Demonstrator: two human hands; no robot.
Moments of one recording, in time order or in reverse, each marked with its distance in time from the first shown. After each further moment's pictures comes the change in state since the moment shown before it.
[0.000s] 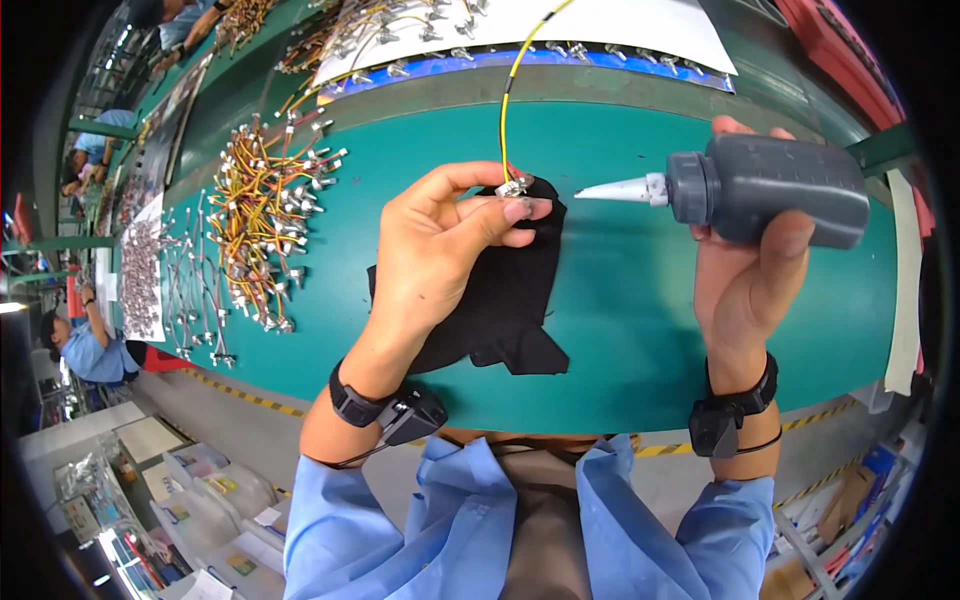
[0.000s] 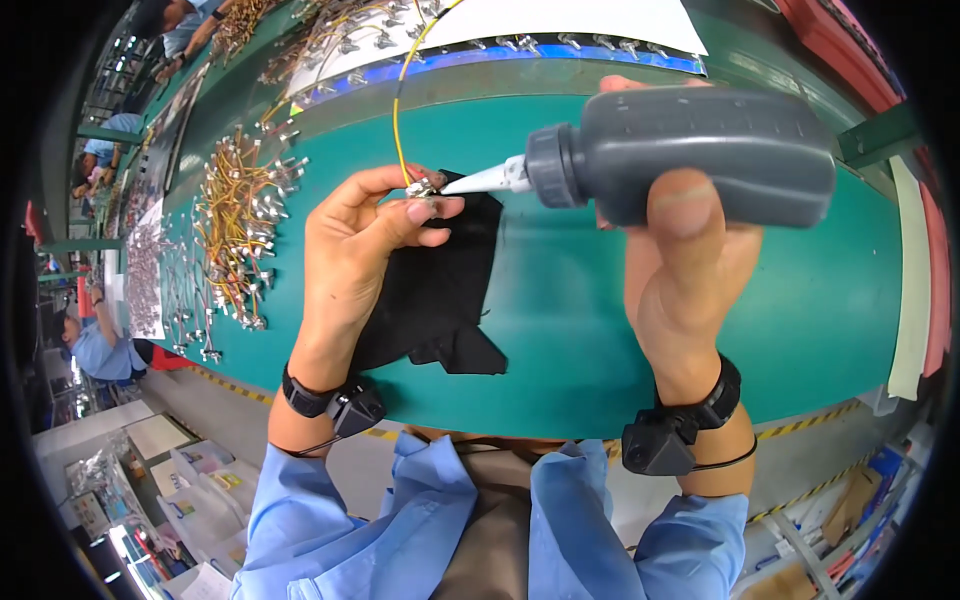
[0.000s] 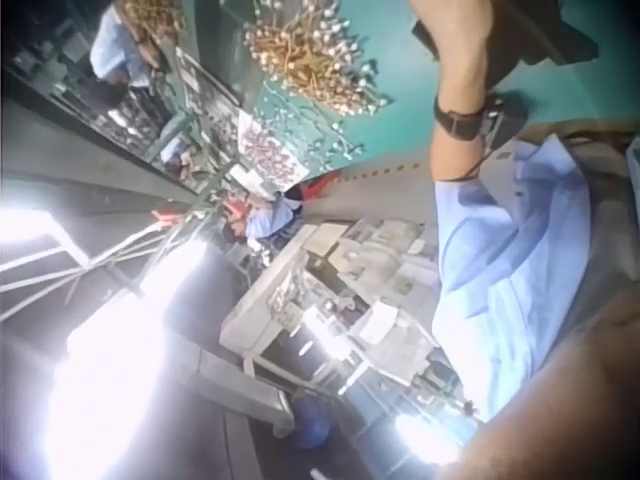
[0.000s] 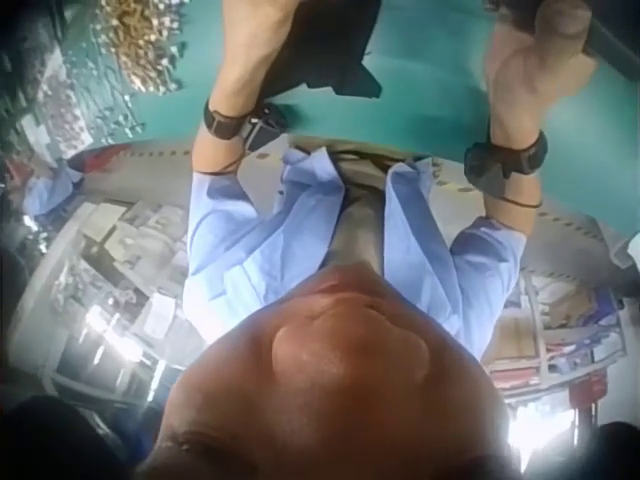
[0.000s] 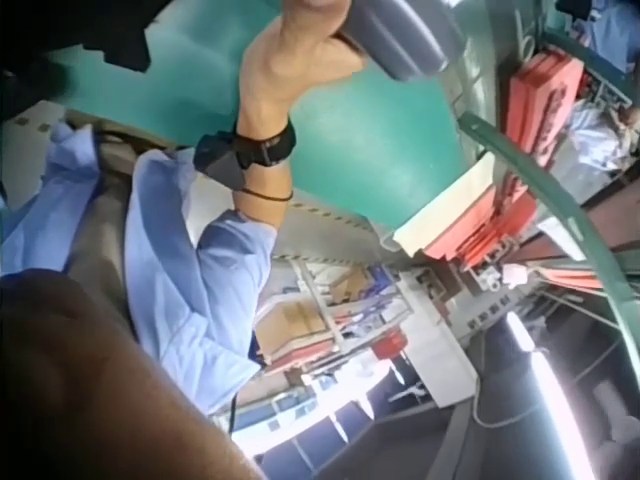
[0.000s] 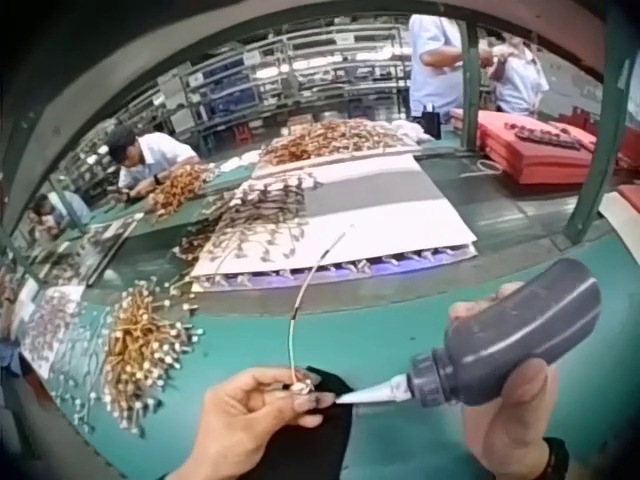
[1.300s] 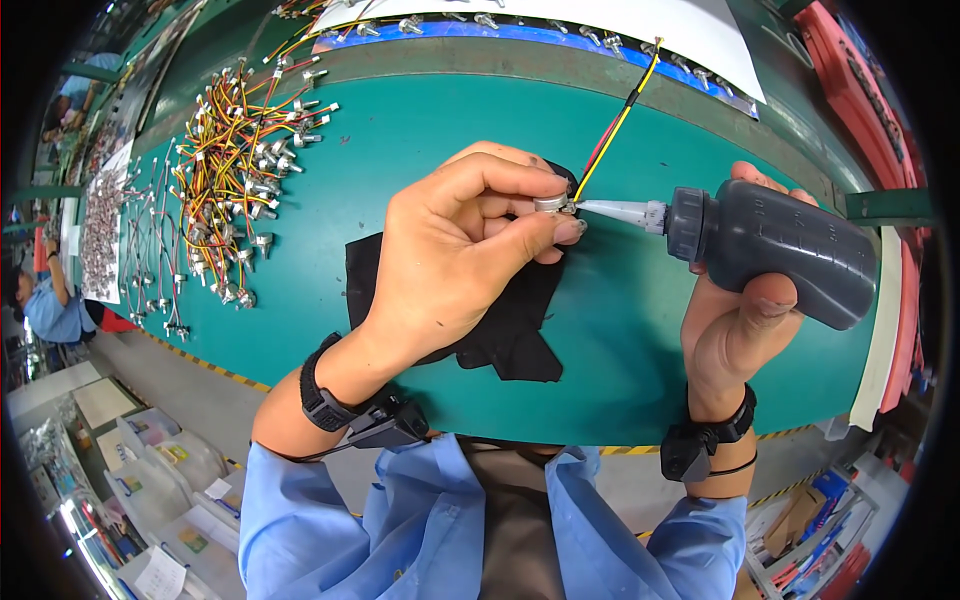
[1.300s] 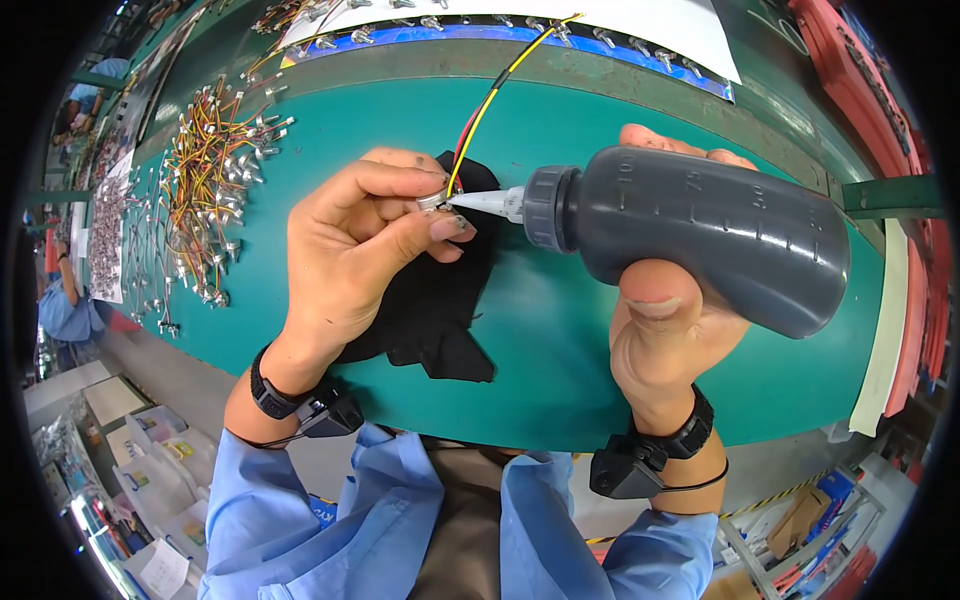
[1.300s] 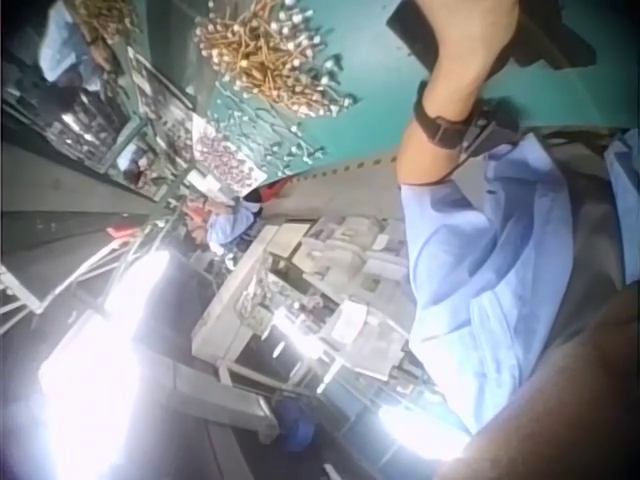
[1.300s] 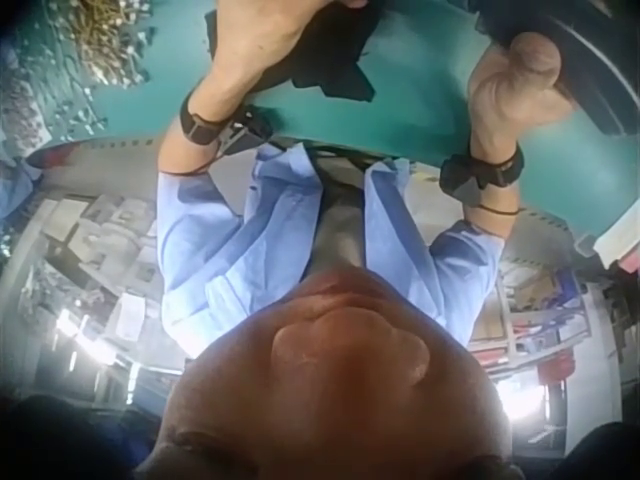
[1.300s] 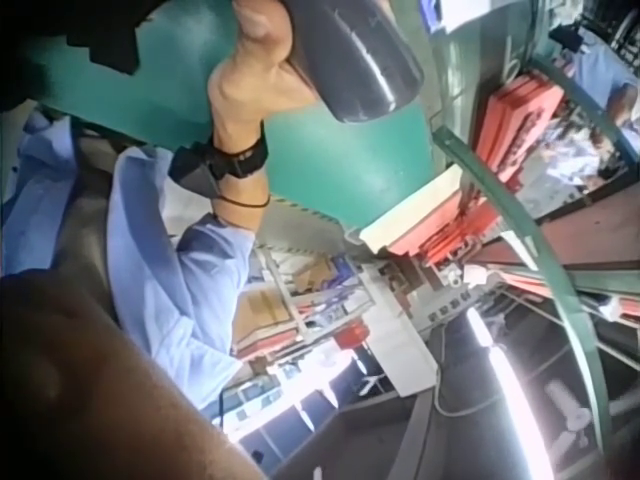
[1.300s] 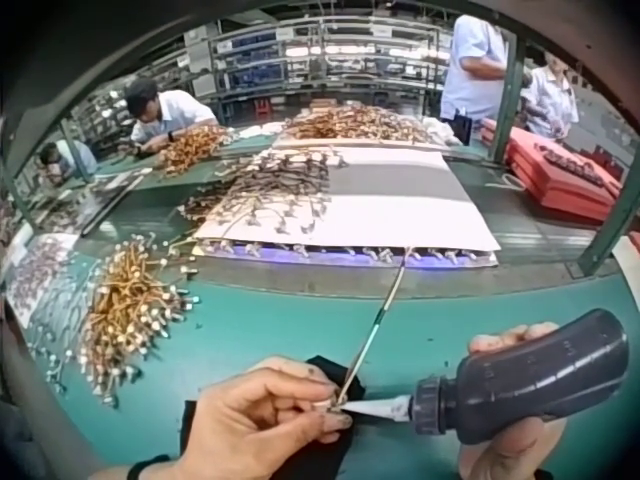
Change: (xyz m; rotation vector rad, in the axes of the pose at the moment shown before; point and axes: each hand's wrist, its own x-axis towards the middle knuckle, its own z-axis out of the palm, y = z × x) left_hand -0.007 -0.013 -0.001 -0.059 -0.063 0.130; right_hand -0.015 0.014 0.014 -0.258 0.015 -0.074
